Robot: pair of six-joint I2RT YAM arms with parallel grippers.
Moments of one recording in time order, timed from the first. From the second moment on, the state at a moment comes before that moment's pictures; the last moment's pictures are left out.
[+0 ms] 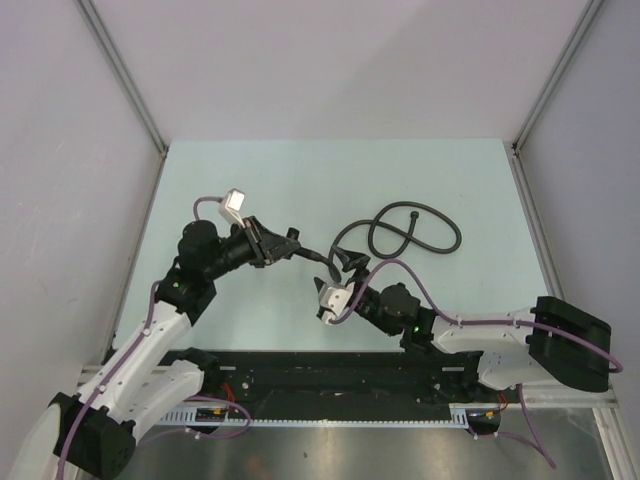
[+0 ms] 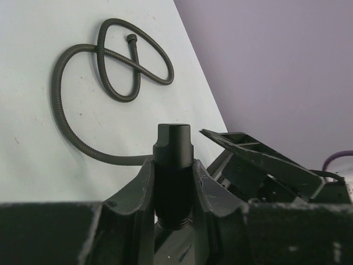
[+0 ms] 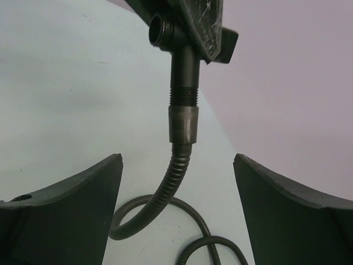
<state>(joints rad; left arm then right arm) -0.38 0.85 0.65 -0.02 0.50 -0.78 1.19 1.26 0.48 0.86 0.26 -0.75</state>
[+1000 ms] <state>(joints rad) -0.37 0.82 0.63 0.08 0.60 -0.74 1.04 1.32 0.66 0.69 -0.02 -0.57</state>
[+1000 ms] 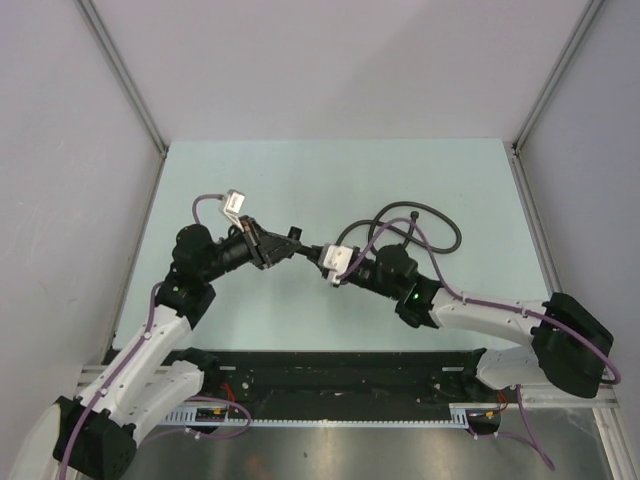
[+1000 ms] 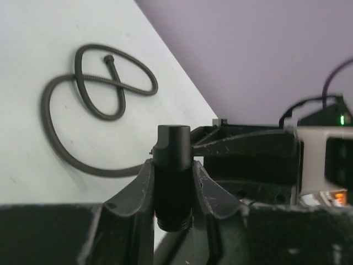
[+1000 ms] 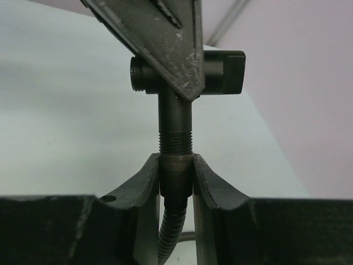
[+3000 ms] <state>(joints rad) -0.42 0.90 0.87 -0.35 0.40 -1.03 1.18 1.31 0.72 0.60 0.29 -0.70</state>
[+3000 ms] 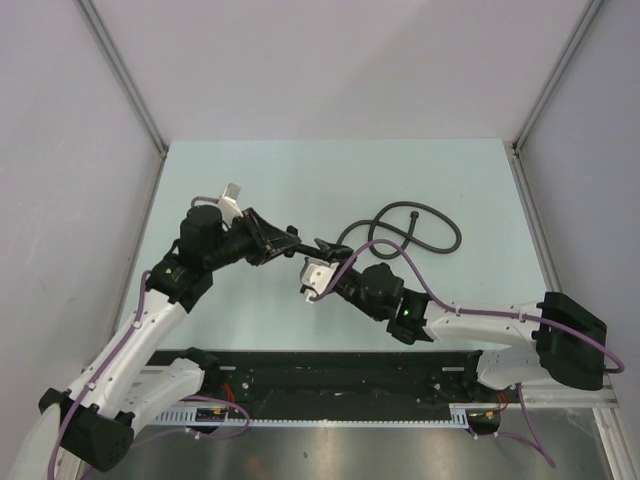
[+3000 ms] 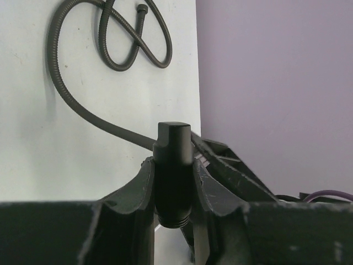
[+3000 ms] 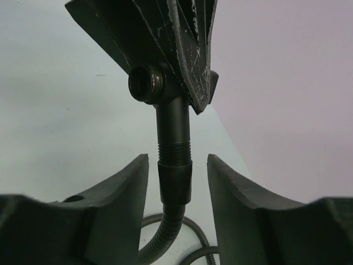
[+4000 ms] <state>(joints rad) -0.46 0.80 0.63 0.10 0.68 -0.33 0.71 1.36 0.86 0.29 -0.91 -0.02</state>
